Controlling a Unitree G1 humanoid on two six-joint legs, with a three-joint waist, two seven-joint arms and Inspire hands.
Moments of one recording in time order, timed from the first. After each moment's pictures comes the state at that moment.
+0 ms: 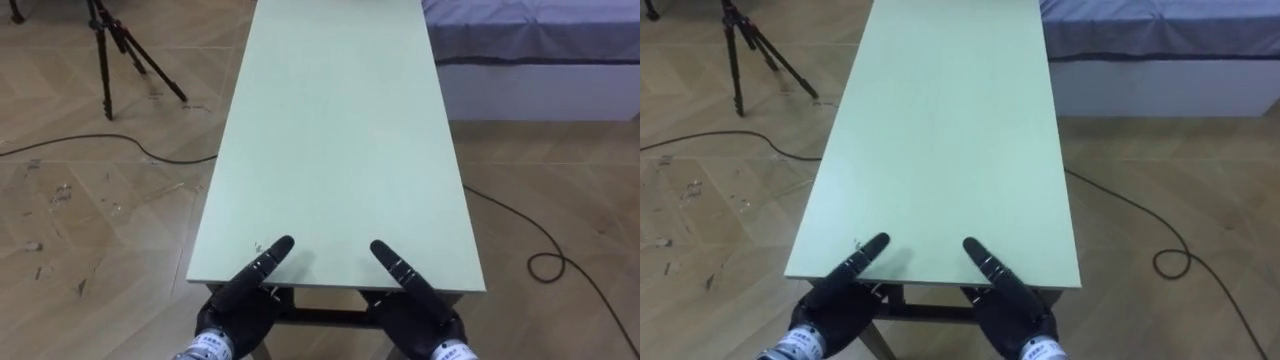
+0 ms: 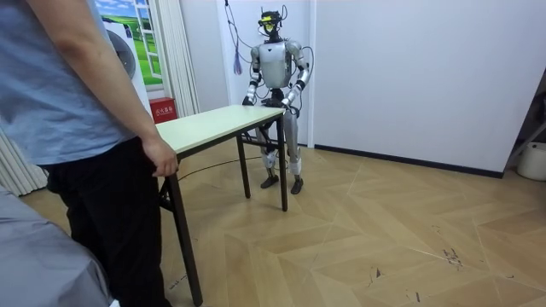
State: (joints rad) left arm 0.18 0.28 -0.34 0.28 -1.47 0.07 -0.02; right arm 0.20 -0.30 0.39 0.29 1.50 0.05 0.13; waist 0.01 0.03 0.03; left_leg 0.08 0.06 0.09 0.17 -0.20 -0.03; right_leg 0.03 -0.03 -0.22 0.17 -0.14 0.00
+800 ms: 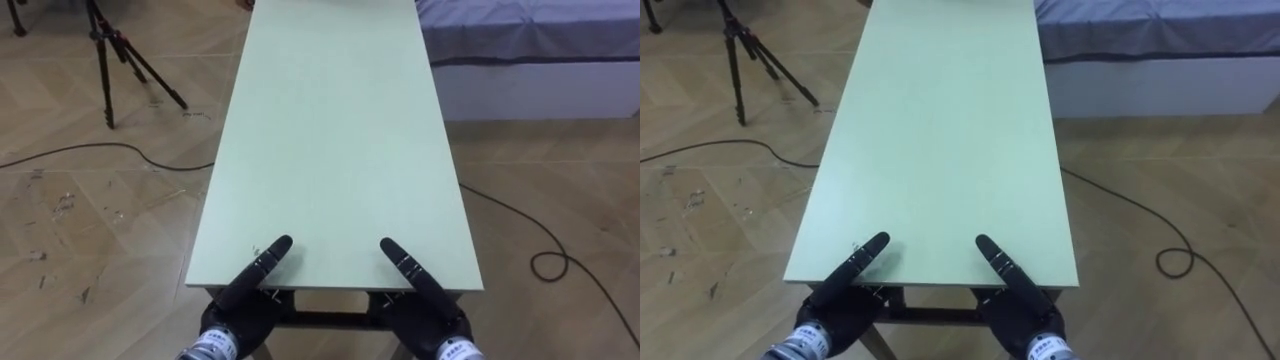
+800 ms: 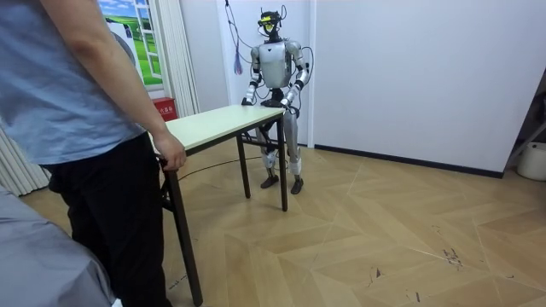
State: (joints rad) left arm 0.17 0.24 -0.30 0.30 -1.48 0.11 0.03; right arm 0.20 -0.30 0.35 0.28 1.54 0.08 0.06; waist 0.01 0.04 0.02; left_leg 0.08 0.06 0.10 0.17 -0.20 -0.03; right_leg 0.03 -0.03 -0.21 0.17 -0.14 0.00
